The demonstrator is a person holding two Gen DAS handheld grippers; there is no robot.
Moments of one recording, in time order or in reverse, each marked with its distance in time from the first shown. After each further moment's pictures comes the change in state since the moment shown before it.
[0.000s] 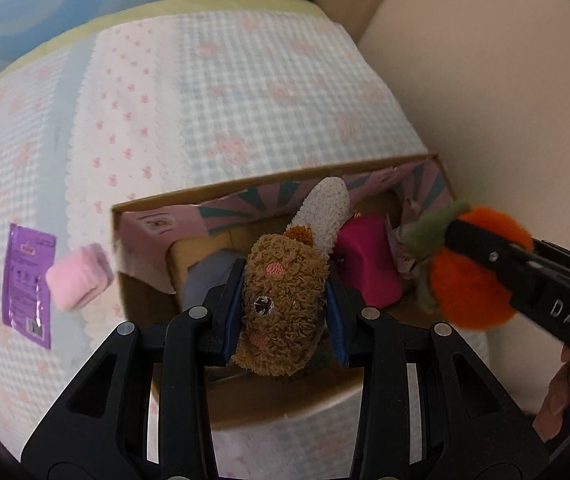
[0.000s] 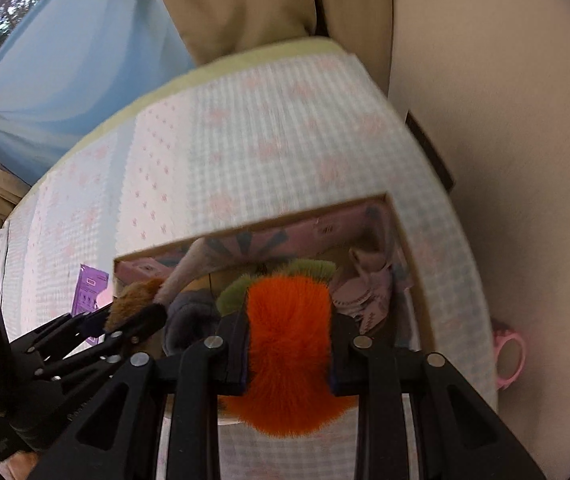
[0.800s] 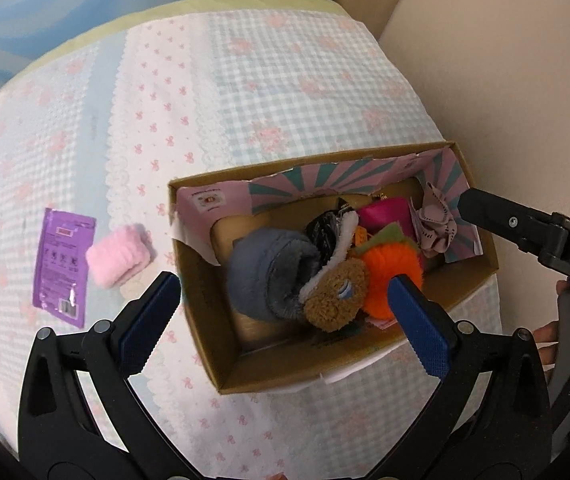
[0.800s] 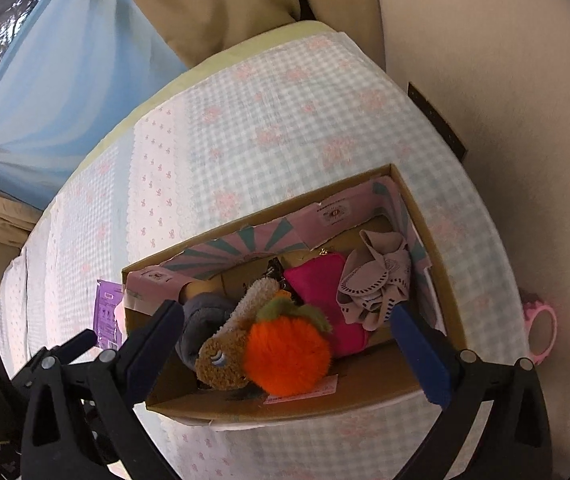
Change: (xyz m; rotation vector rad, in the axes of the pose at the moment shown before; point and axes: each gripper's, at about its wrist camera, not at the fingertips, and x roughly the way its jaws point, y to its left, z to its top) left arm -0.042 0.022 -0.019 -0.023 0.021 0.075; right arm 0.015 -0.016 -0.001 0.116 0.036 0.086
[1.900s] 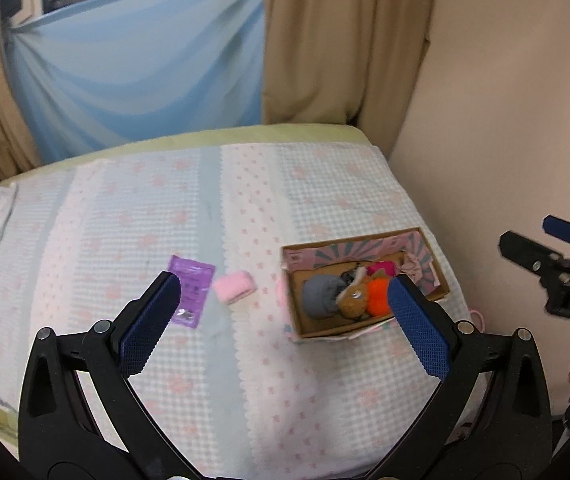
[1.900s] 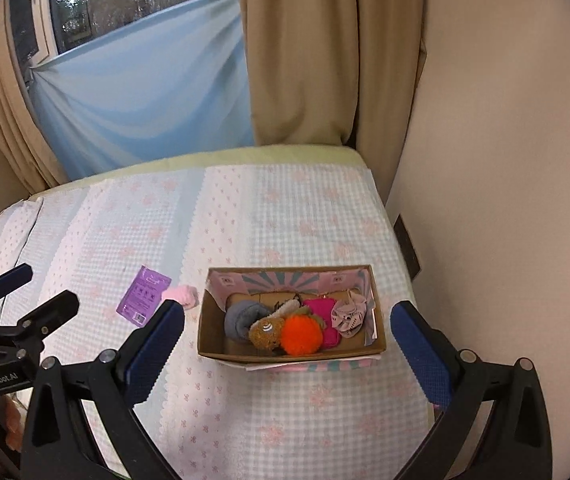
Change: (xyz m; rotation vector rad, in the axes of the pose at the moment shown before) left arm -0.271 0.036 -0.086 -0.051 -0.393 0.132; right arm -0.223 0.121 -0.084 -0.348 -0.308 -0.130
